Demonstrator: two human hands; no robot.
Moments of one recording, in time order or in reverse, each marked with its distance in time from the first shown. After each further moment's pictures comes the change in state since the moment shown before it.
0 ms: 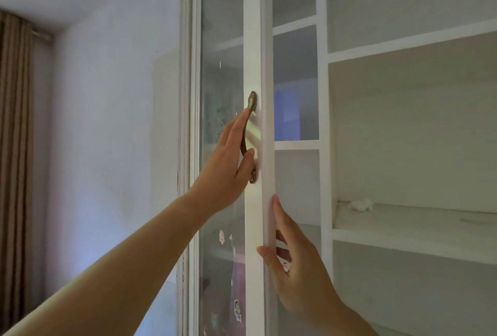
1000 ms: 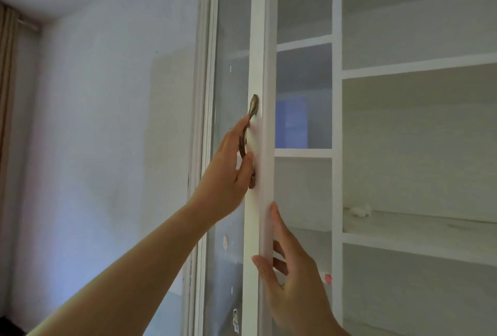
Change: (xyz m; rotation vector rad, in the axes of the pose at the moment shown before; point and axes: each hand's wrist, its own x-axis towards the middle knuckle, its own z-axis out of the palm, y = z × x) left_hand -0.027 -0.025 -0.051 -0.192 0.072 -0.031; right_hand -0.009 -0.049 0.063 -0.102 0.119 0.020
